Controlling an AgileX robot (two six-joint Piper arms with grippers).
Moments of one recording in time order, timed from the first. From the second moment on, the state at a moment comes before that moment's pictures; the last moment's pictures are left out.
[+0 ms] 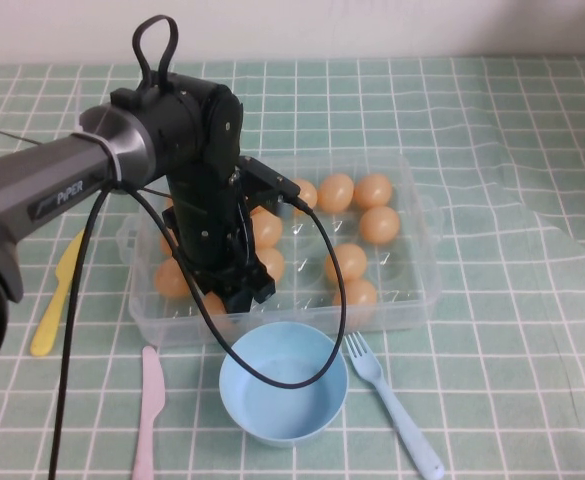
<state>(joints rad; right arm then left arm) 0.05 -0.01 0.03 0.12 0.38 -0.08 -0.52 2.07 -1.66 -0.01 1.21 0.31</state>
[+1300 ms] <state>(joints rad) 0.05 -0.01 0.03 0.12 0.38 -0.08 -0.78 1.80 -1.31 0.02 1.05 0.30</state>
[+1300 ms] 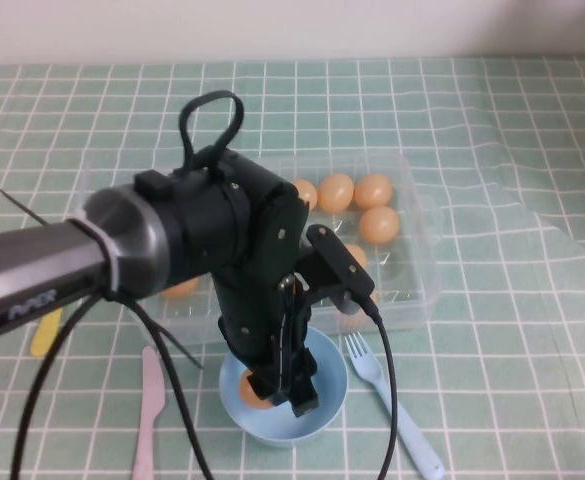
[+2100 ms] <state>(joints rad) 0.05 -0.01 0.03 0.12 0.38 -0.08 -0.78 1.81 -1.31 0.08 1.00 0.25</state>
